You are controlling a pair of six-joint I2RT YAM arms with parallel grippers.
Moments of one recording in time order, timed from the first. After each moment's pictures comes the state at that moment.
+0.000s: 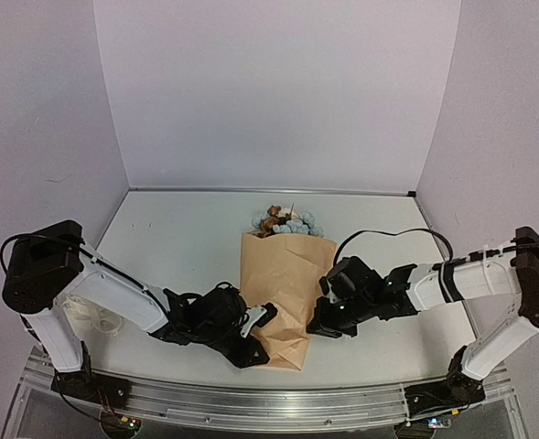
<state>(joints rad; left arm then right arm) -1.20 1.76 0.75 0.17 0.29 -0.55 0.97 1.53 0.75 -0.18 -0.16 1.02</state>
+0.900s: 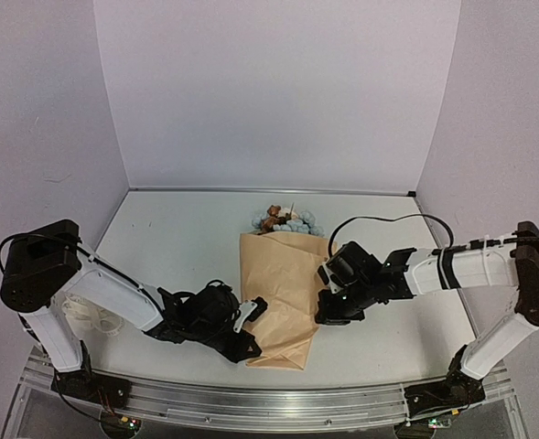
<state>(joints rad) -1.17 1.74 0.70 0.20 0.23 -0.58 0.90 1.56 0.86 -0.38 -0.12 0.74</state>
